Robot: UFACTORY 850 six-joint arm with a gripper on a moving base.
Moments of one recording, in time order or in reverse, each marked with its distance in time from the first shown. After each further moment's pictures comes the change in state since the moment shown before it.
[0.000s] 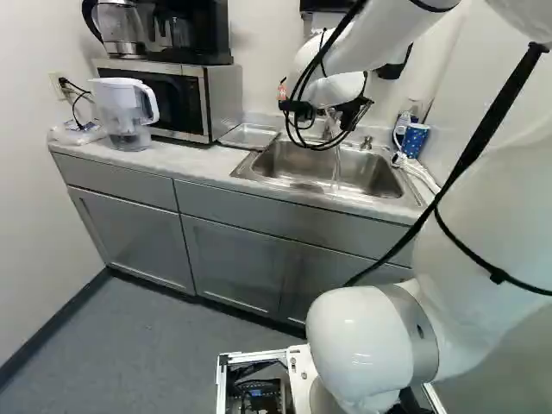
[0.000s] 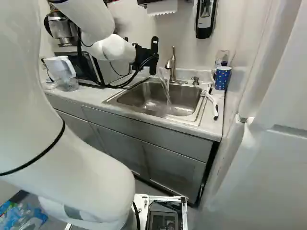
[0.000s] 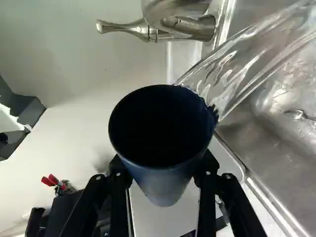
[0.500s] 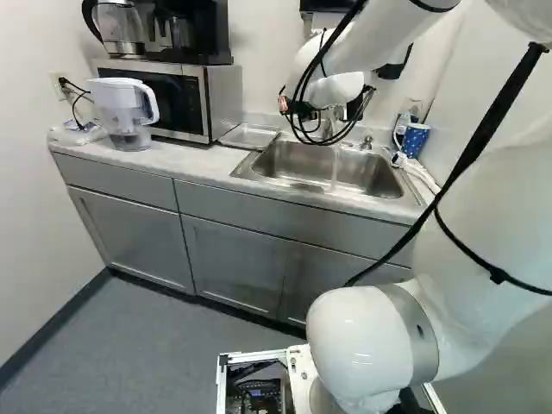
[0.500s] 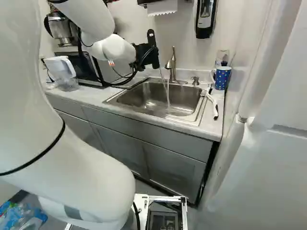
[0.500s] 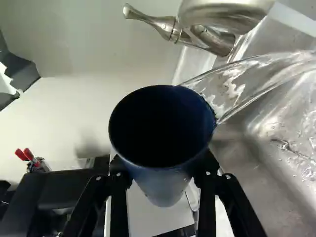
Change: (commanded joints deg) arm 0.0 0.0 0.0 0.0 0.0 -12.4
